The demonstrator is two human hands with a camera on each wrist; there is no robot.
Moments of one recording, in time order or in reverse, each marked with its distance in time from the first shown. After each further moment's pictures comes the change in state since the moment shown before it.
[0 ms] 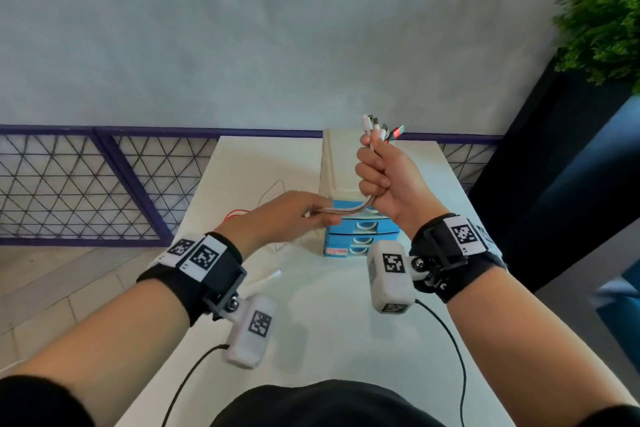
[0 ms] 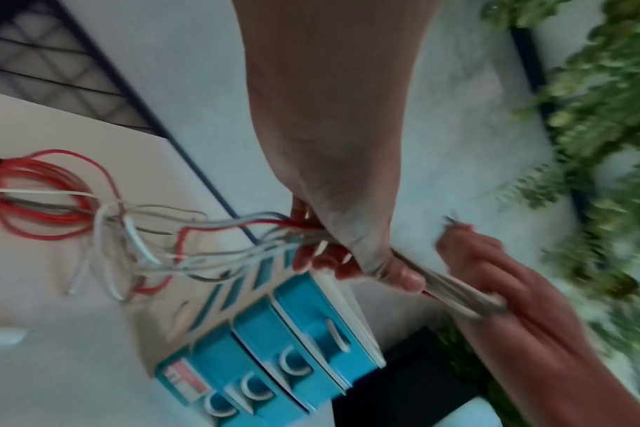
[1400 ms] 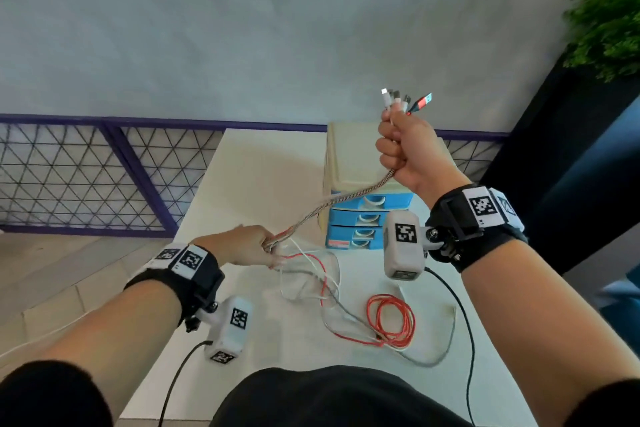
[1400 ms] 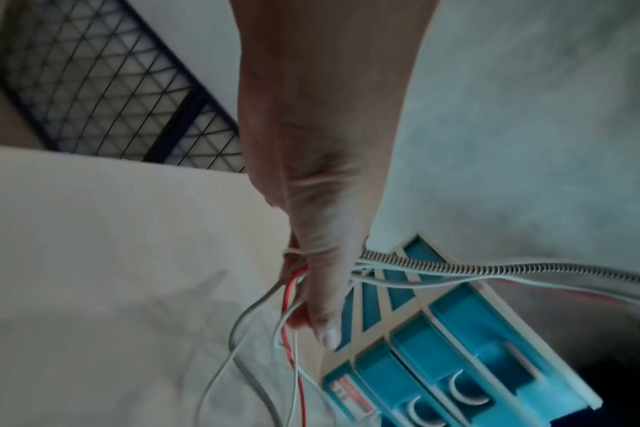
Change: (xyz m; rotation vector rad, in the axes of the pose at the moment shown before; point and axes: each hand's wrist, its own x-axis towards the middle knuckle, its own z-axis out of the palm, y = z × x) left_hand -0.045 -0.076 0.022 0.126 -0.288 -0.478; right_hand 0.009 -0.028 -0.003 -0.205 0.144 -0.076
